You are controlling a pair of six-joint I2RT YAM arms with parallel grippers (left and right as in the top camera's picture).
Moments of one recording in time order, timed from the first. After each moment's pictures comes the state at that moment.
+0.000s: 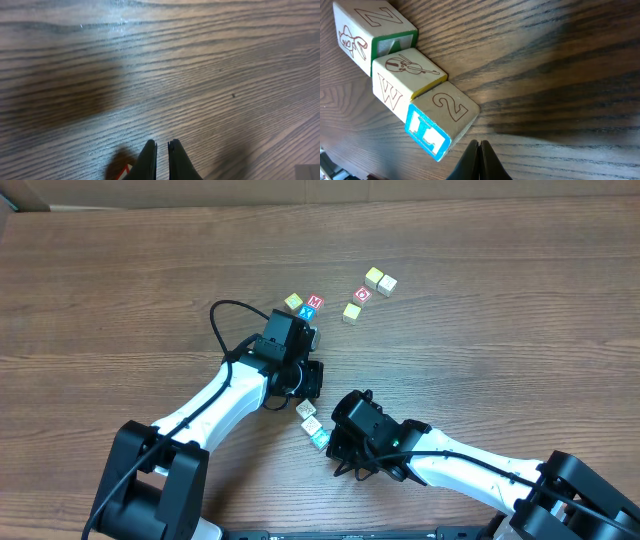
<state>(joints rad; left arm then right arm) -0.41 1.68 0.95 -0.48 0.29 -0.31 0.91 1.56 0.68 -0.21 -0.21 1.27</state>
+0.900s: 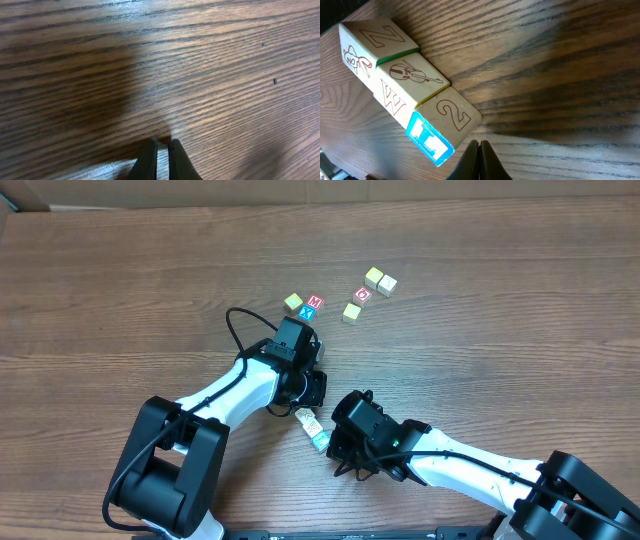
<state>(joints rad) -0.44 1.78 0.95 -0.50 0.29 -0.31 0.91 1.56 0.68 -0.22 -0.21 1.27</state>
